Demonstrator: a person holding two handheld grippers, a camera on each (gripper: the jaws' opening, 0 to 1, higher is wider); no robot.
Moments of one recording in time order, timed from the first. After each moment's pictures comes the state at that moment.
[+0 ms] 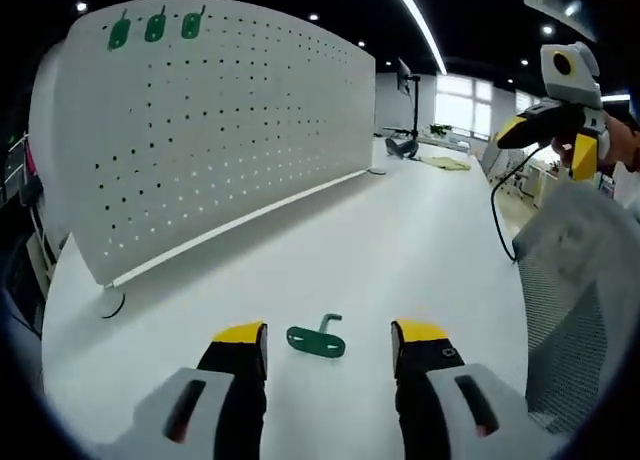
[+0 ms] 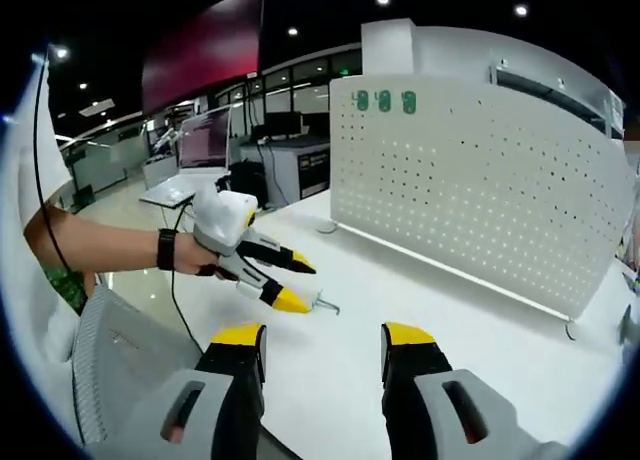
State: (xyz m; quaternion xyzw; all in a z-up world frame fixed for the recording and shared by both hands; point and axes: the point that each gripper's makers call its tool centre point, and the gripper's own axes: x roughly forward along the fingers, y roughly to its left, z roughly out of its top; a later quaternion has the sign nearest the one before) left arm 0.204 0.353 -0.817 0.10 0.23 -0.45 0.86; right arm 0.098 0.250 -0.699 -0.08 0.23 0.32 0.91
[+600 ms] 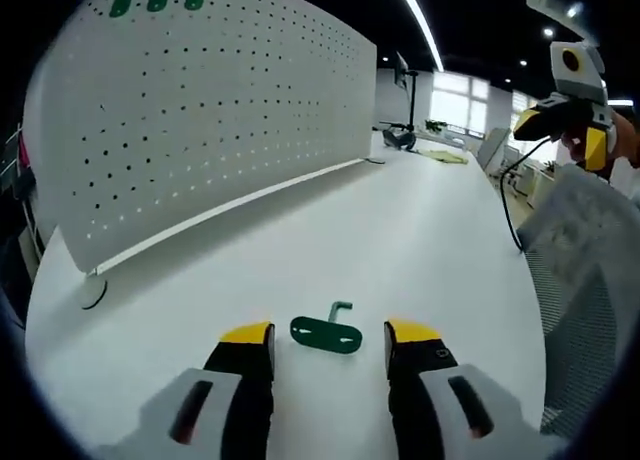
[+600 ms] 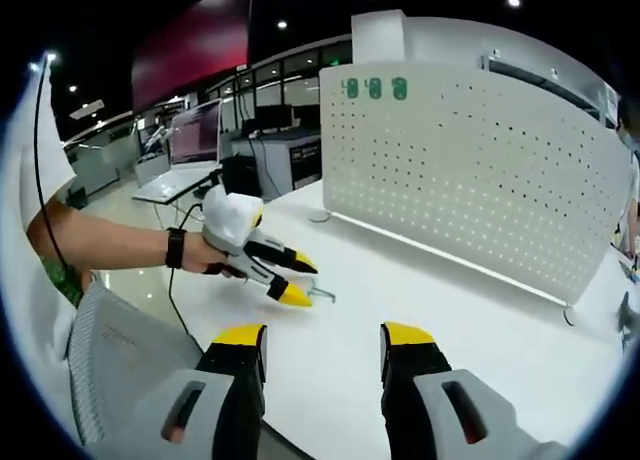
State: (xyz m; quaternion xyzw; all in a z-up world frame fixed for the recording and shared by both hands) left arm 0.213 0.346 -0.839 0.09 0.24 -0.46 0.85; right arm 0.096 0.243 -0.711 -0.08 0.25 0.31 0.91
